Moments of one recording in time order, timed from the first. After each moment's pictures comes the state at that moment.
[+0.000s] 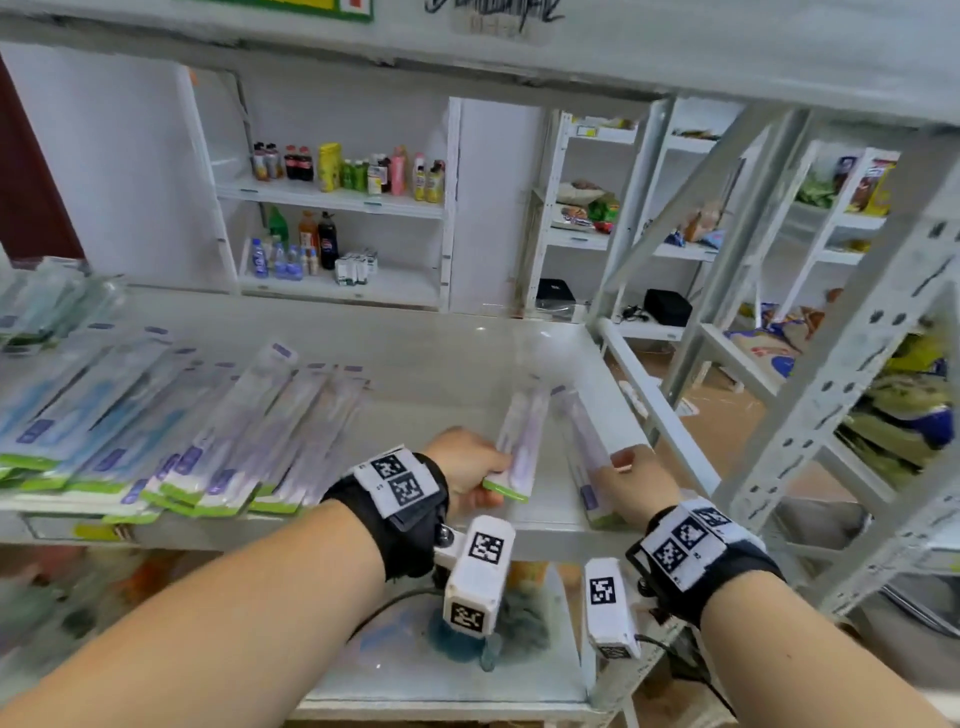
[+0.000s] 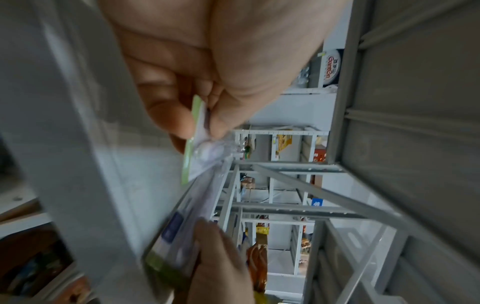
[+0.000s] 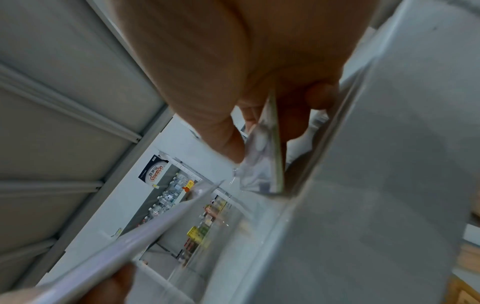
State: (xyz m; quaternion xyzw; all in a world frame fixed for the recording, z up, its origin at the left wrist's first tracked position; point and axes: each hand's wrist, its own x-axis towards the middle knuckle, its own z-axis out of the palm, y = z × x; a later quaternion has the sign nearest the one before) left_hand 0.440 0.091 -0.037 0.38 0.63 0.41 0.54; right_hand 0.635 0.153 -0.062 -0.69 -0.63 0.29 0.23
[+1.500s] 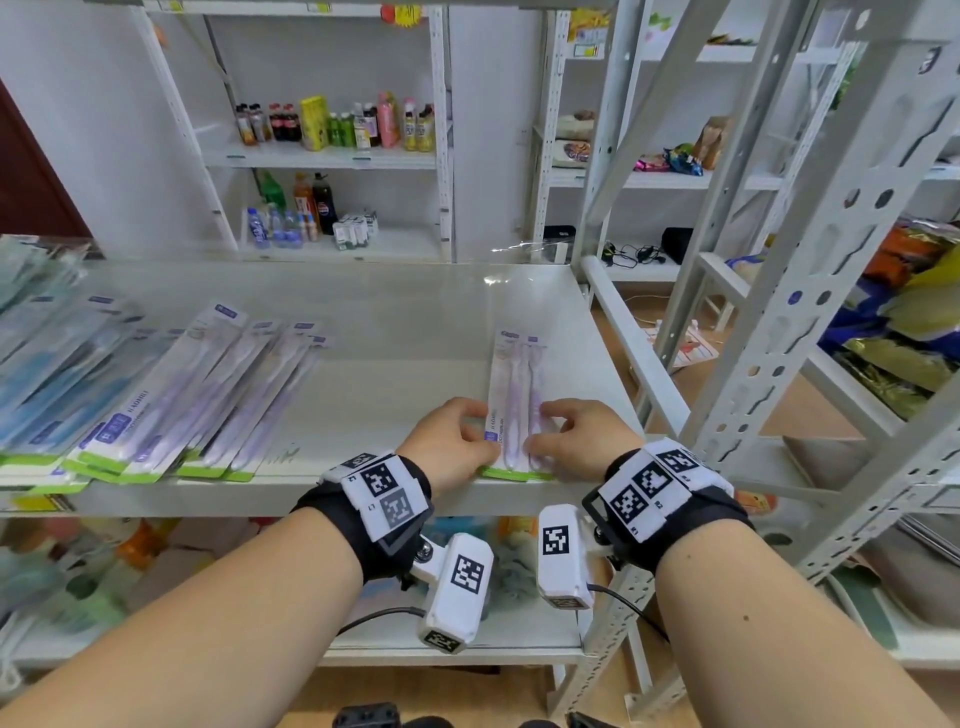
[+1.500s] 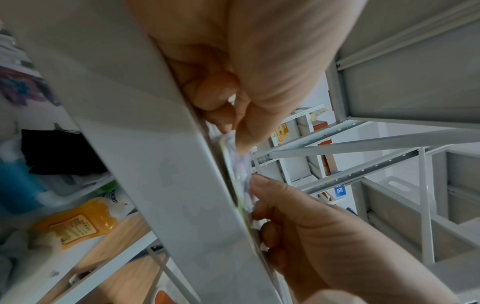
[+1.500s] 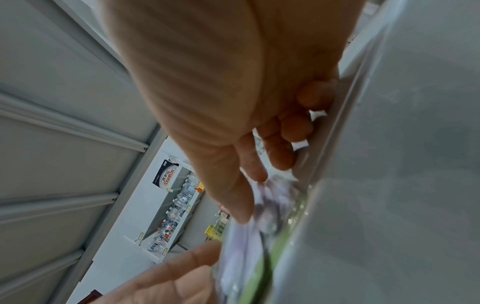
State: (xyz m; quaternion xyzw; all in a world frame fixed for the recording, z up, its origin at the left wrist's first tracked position) left_hand 0.479 0.106 -0.084 0.54 0.67 0.36 0.36; right_hand 0.649 0.164 -0.070 -0.56 -0.73 0.37 0.14
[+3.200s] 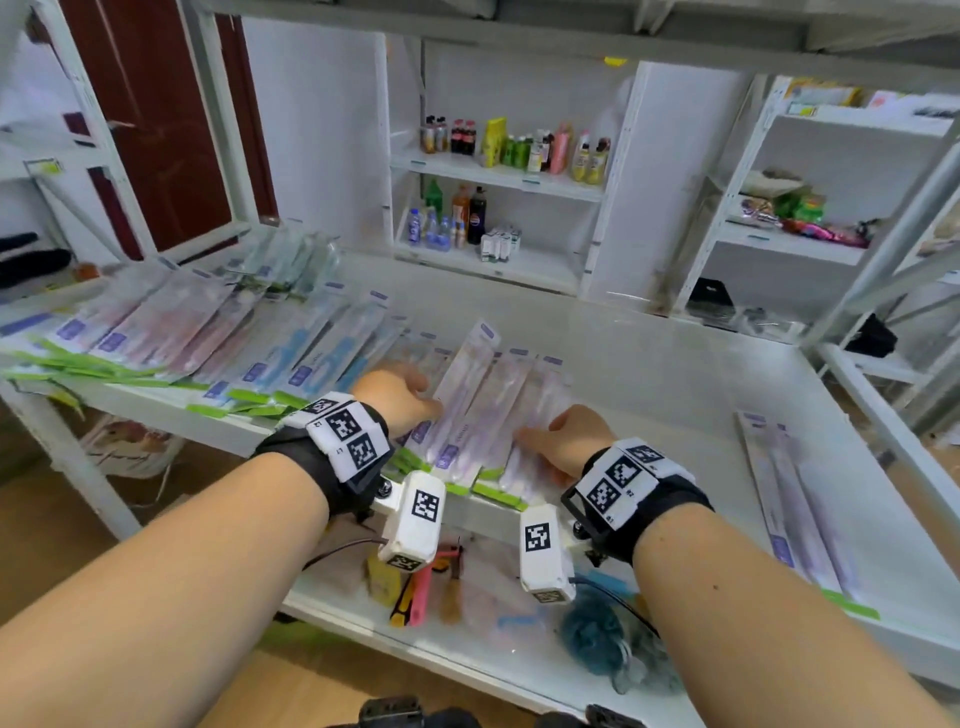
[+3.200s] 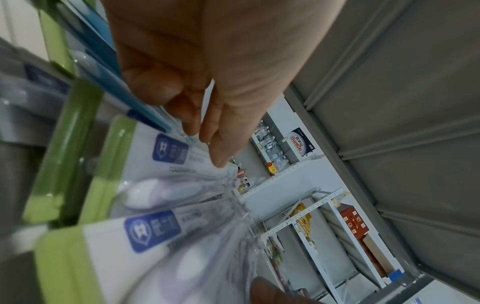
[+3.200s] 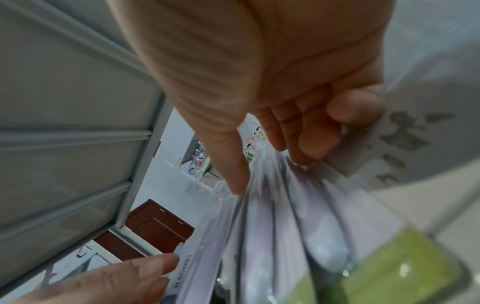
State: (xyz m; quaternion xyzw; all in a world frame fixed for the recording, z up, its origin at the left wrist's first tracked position) left_hand 0.176 0.007 -0.030 0.41 0.84 0.31 0.18; right_hand 0.357 0.119 -0.056 -0.53 -0.76 0.36 0.09
